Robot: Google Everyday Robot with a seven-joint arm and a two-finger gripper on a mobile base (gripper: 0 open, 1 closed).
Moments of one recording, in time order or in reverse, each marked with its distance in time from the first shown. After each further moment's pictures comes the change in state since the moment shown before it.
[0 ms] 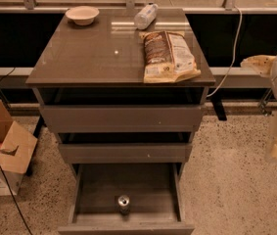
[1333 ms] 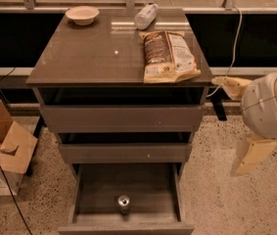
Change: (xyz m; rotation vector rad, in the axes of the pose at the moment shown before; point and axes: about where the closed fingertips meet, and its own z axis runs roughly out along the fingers) arm -0.043 0.016 0.047 0.080 -0.179 -0.089
